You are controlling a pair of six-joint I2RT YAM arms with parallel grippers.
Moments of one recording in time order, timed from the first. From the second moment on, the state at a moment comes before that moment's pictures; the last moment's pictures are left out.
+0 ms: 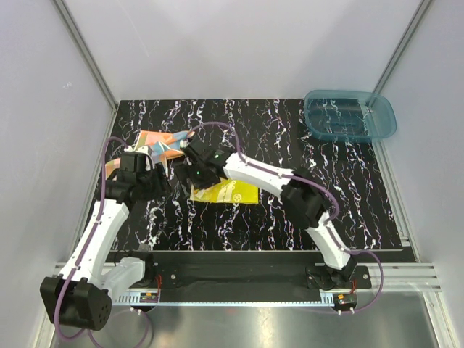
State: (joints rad) left arm -0.13 0.97 0.86 -0.79 0.08 -0.40; right arm 0.97 2.28 1.97 -0.67 -0.12 0.47
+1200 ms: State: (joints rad) left arm -0.40 1.76 1.25 -0.69 -0.06 -0.47; right arm 0.64 1.89 1.25 -0.61 -0.05 0.51
